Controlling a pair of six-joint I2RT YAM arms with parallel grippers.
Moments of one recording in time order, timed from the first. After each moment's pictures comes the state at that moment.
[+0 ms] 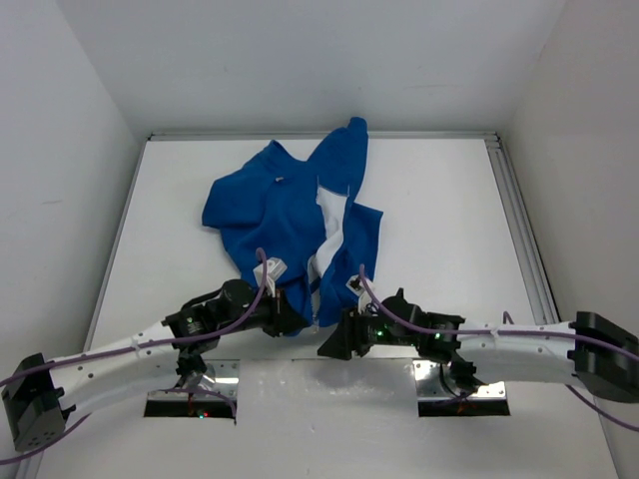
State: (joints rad) left arm -0.96 0.69 0.29 -0.08 0.16 -0.74; right arm 1.19 0.95 0.25 0.26 -0.14 0.95
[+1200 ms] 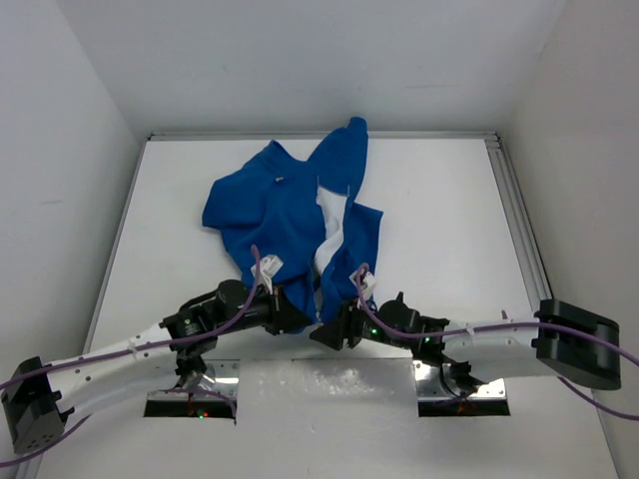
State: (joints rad) left arm -0.96 0.66 0.28 -0.02 0.19 -0.84; right arm 1.21 1.14 0.15 0.71 0.03 0.90
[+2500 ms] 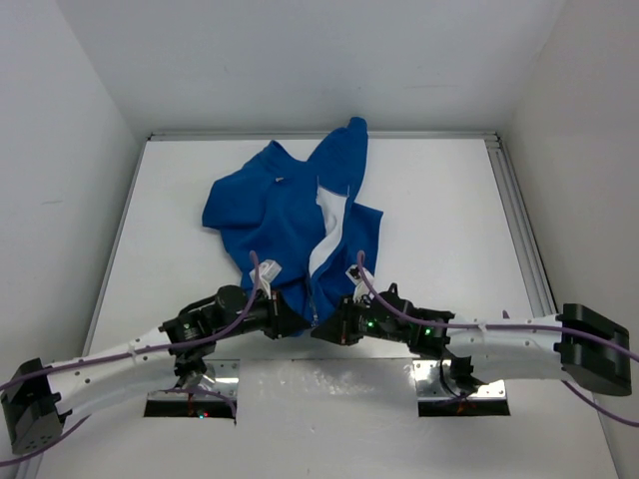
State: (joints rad) left arm -0.96 0.66 0.23 0.00 0.15 -0.82; right arm 1.21 1.06 0.29 0.39 0.00 1.05
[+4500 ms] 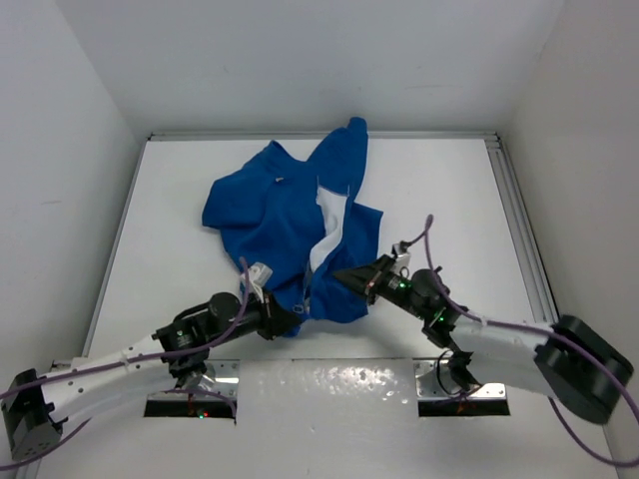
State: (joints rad) left arm -0.98 0.52 0.17 -0.01 0.02 -0.75; right arm 0.81 1.13 0.14 0.90 -0.14 1.69
